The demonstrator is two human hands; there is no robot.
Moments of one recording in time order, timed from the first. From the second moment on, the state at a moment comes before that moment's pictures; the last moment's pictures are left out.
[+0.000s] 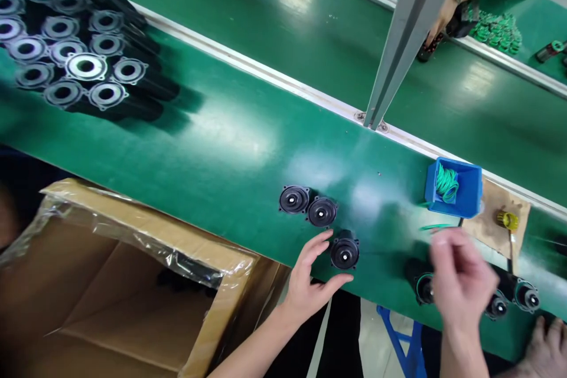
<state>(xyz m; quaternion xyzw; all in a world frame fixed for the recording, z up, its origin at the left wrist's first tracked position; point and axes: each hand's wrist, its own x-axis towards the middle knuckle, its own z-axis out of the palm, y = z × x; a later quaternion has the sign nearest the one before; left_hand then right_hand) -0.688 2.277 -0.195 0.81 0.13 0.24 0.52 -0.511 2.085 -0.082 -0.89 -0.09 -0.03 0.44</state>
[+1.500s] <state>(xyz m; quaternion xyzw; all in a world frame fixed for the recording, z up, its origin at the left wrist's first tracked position) -0.692 2.295 -0.186 0.93 0.07 0.24 0.27 -0.546 2.106 -0.122 -0.81 -0.42 0.28 0.29</state>
